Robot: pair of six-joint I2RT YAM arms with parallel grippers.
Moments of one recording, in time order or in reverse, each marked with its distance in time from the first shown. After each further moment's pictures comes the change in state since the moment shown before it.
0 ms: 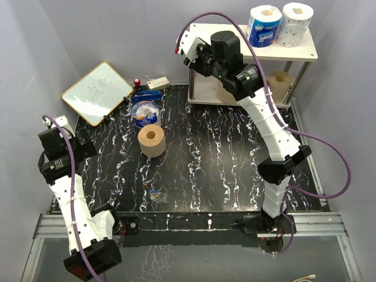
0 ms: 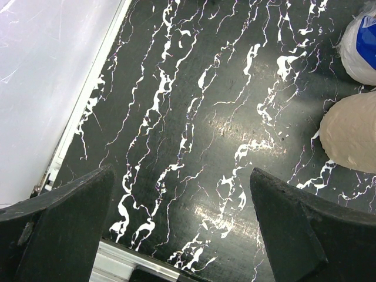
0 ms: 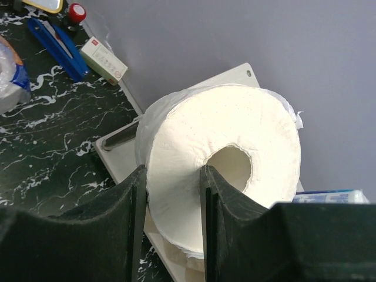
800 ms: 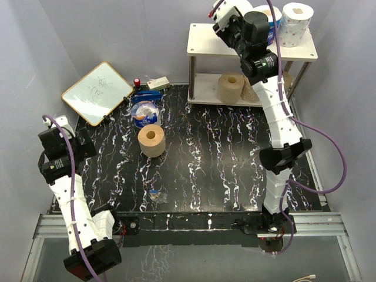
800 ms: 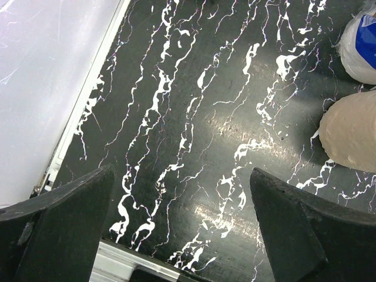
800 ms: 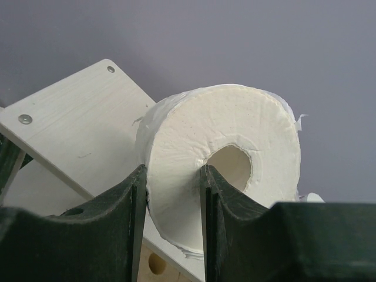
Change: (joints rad) left arm 0.000 0.001 0.000 0.000 0.003 0.003; right arm -0.230 0.095 0.113 0.271 0.024 0.054
